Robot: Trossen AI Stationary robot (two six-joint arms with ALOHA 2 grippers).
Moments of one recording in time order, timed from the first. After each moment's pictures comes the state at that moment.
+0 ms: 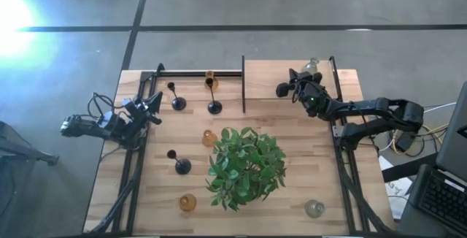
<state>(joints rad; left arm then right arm) -0.18 0.02 0.01 0.51 -1.02 -0.08 -0.46 1.26 0.40 0.76 0.78 0.12</state>
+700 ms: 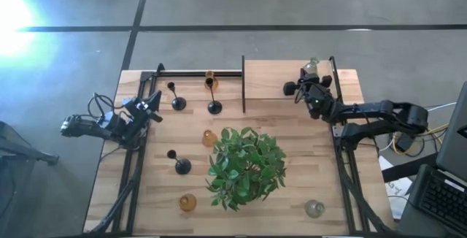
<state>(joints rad) -0.18 0.02 0.01 0.50 -1.10 -0.08 -0.48 1.20 0.33 0.78 0.95 0.04</state>
